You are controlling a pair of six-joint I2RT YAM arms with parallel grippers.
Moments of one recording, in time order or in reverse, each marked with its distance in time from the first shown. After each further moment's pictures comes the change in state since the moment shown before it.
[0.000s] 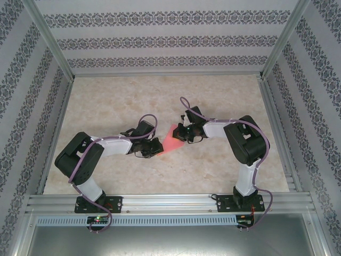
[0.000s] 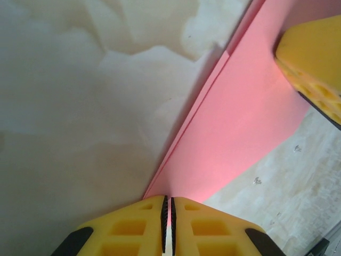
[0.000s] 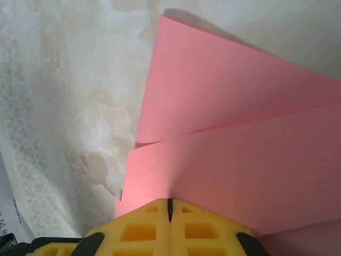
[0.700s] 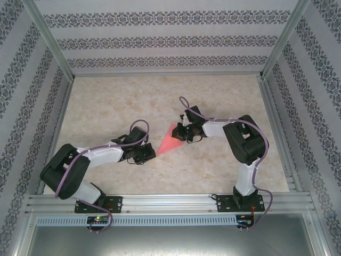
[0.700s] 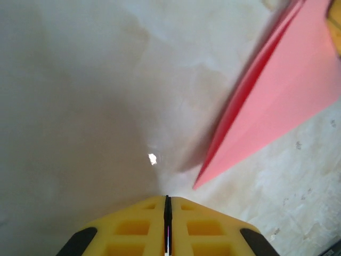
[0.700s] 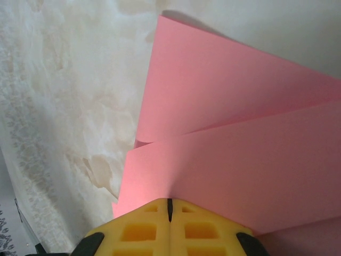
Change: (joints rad) left arm 0.000 -0.213 -0.134 -0.086 -0.071 -0.012; right arm 0.000 0.012 0.015 -0.007 -0.006 -0.003
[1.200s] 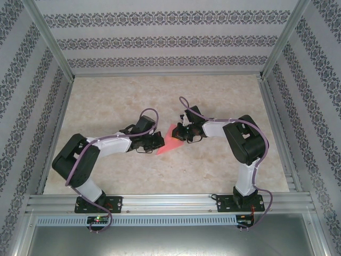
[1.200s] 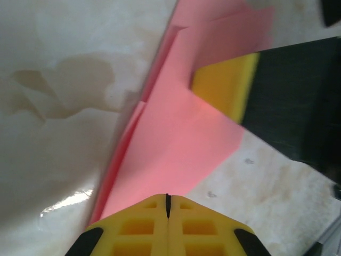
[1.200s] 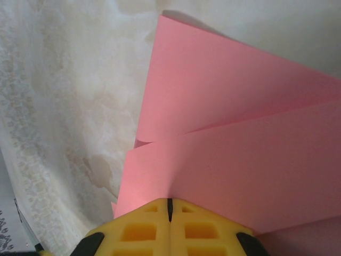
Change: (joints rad) left arm 0.000 0.195 0.193 0.093 0.031 0.084; right arm 0.000 -0.002 0.000 0.000 0.001 0.000
